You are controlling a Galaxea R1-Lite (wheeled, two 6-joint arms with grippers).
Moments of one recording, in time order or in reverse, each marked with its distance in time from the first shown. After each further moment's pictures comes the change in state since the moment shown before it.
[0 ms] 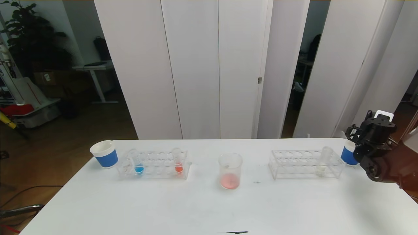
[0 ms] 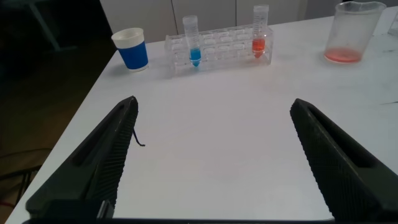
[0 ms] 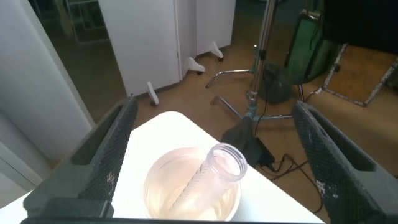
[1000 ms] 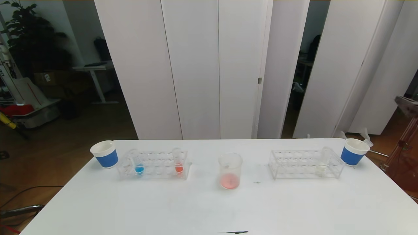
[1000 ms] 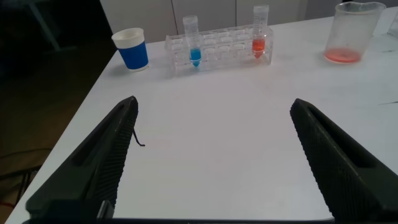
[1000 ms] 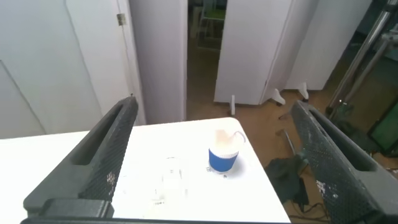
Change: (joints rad) left arm 0.000 0.000 0.000 0.000 0.000 0.000; right arm 0.040 -1.078 0.409 0.618 0.515 -0.098
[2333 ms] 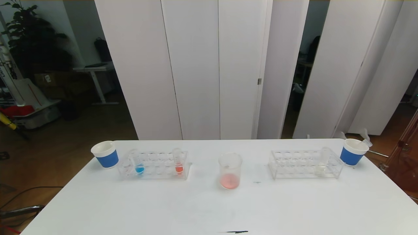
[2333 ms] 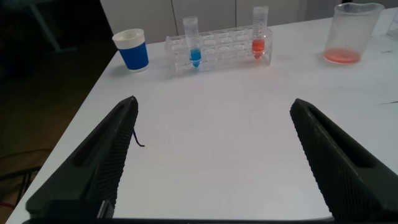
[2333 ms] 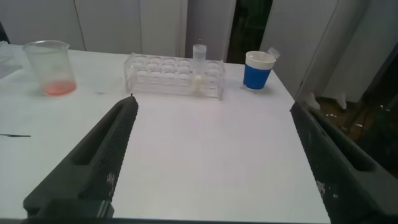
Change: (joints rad) left arm 0.000 0.000 0.000 0.000 0.000 0.000; right arm 0.120 -1.244 0.607 0.575 0.100 -0.023
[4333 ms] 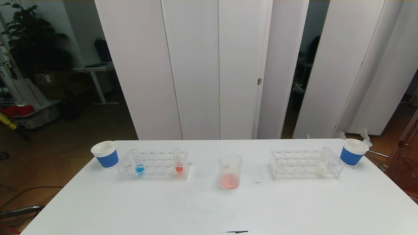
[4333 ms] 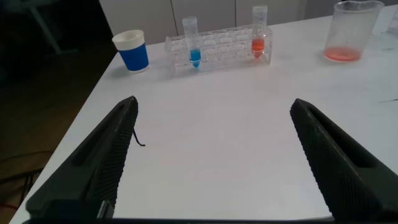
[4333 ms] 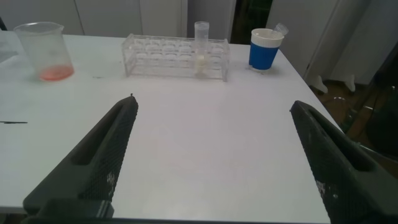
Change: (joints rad) left arm 0.000 0.000 0.000 0.000 -0.004 0.013; right arm 0.000 -0.006 0.067 -0.007 -0.004 0.032
